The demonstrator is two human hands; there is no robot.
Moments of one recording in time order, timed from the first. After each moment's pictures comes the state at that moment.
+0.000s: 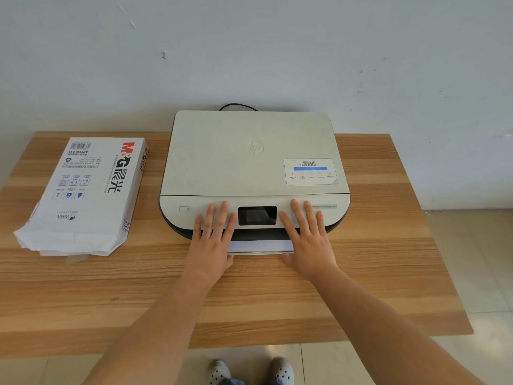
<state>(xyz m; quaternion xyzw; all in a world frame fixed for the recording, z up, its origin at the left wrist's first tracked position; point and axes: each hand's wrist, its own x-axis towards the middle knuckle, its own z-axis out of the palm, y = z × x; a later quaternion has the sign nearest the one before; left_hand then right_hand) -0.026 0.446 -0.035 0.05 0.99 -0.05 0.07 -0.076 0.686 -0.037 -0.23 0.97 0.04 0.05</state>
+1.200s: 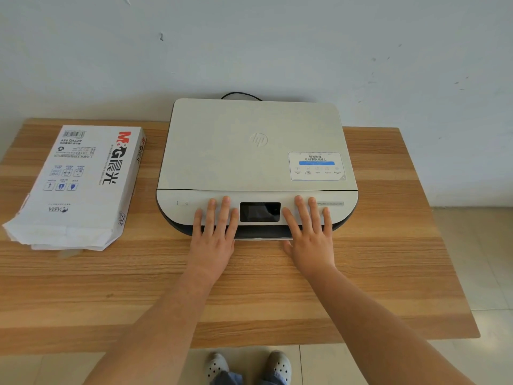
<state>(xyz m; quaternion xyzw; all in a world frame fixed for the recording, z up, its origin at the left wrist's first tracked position) -0.032 0.447 -0.058 0.04 1.00 -0.04 0.00 -0.080 0.679 -0.057 -0.20 0.98 0.04 -0.03</state>
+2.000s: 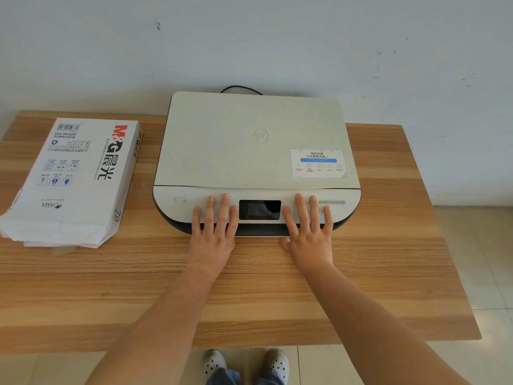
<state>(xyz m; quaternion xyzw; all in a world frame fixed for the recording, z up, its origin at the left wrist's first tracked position) -0.035 0.451 -0.062 0.02 1.00 -0.07 0.03 -0.082 0.676 -0.069 -0.20 0.98 0.06 -0.04</state>
